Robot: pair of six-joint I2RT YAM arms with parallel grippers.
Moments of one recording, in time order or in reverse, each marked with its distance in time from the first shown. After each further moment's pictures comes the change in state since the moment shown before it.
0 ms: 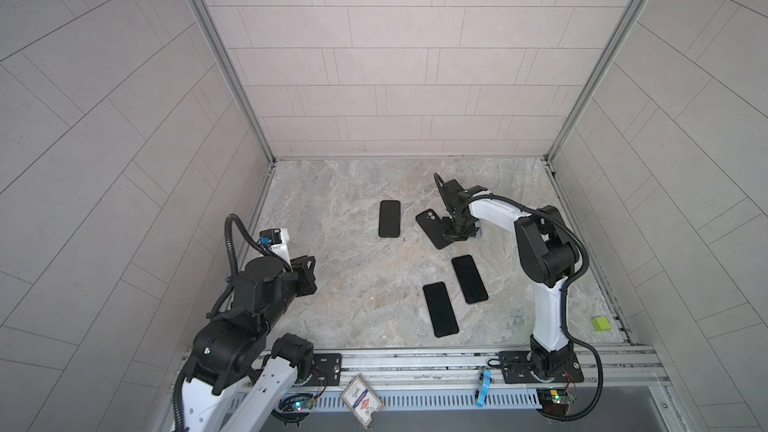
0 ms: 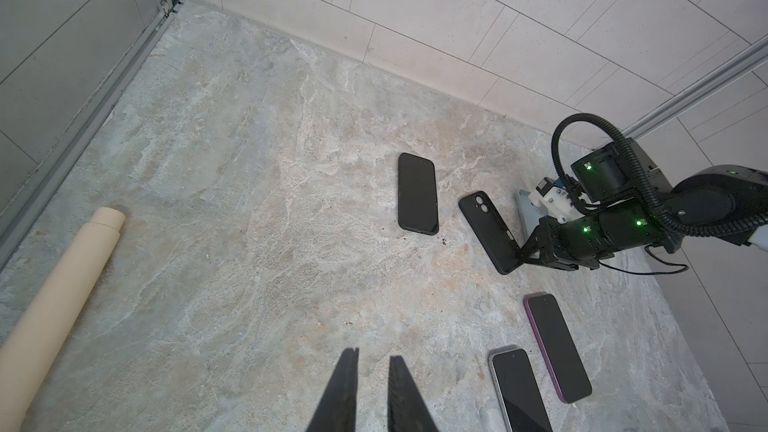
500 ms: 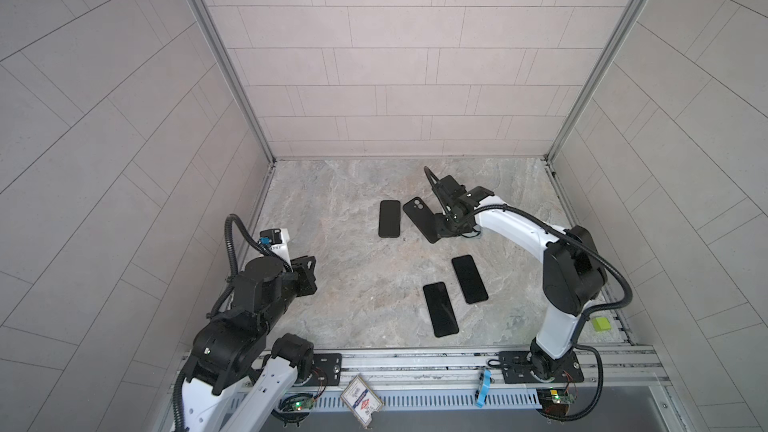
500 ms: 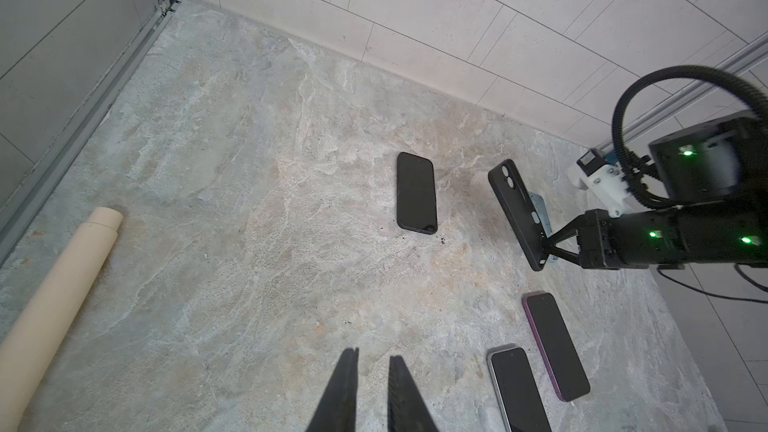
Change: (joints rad) left arm 0.000 0.000 0.000 0.000 0.006 0.000; right arm 0.198 -0.280 -0.047 0.001 0.076 -0.035
